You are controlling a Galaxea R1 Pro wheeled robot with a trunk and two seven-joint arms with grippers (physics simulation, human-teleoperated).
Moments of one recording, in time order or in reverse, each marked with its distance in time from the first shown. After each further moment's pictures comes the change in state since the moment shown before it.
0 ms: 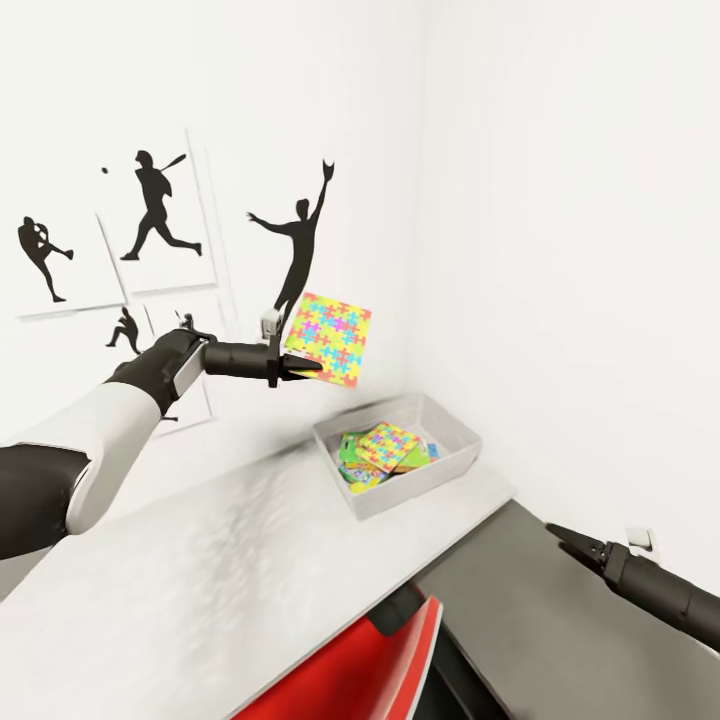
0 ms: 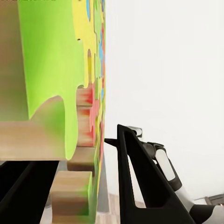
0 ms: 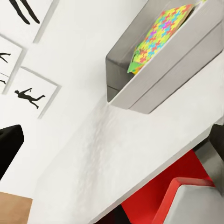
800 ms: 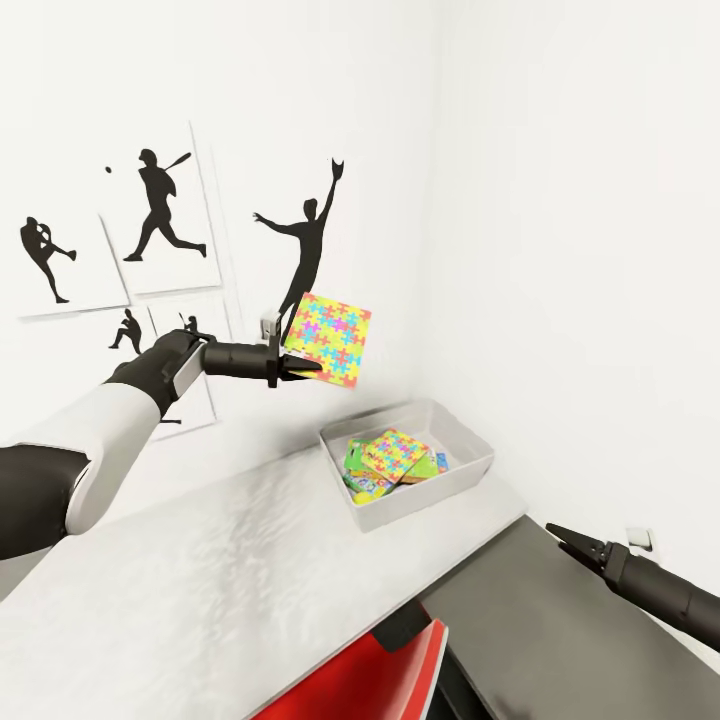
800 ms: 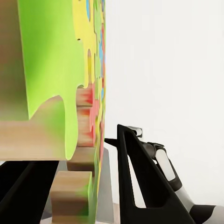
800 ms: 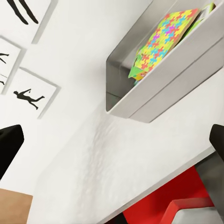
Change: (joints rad) left arm 0.001 0.002 0.000 0.000 0.000 0.000 0.000; right arm 0.000 0.000 0.000 0.000 0.002 0.000 0.000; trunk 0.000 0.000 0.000
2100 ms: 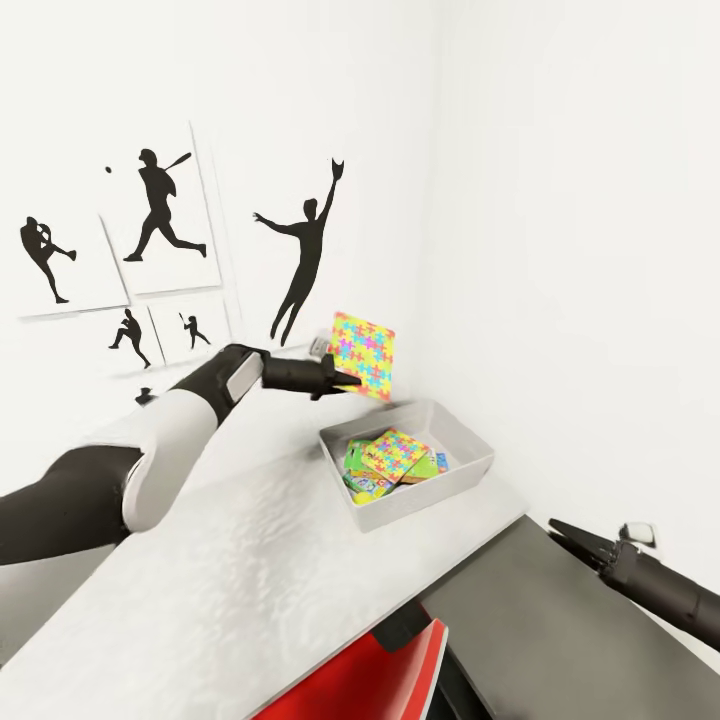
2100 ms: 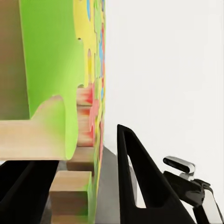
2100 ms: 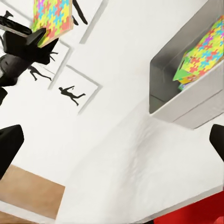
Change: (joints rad) left arm 0.003 -0.193 0.223 0.107 0.015 -0.116 0.474; right arm 0.001 0.007 -0.001 -0.009 0.002 -0.002 0.185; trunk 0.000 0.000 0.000
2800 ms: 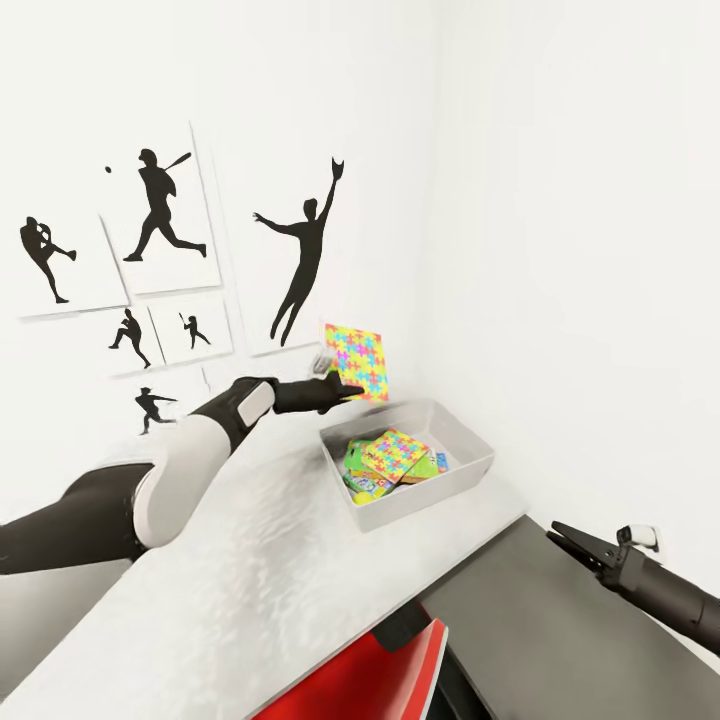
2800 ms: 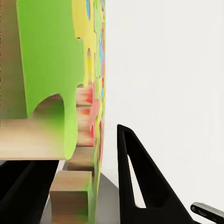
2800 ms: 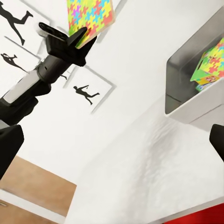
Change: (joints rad) left arm 0.063 -0.039 0.168 0.093 0.011 -0.279 0.143; right arm 0.013 0.006 -0.002 -0.003 0.006 -0.011 0.078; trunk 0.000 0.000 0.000
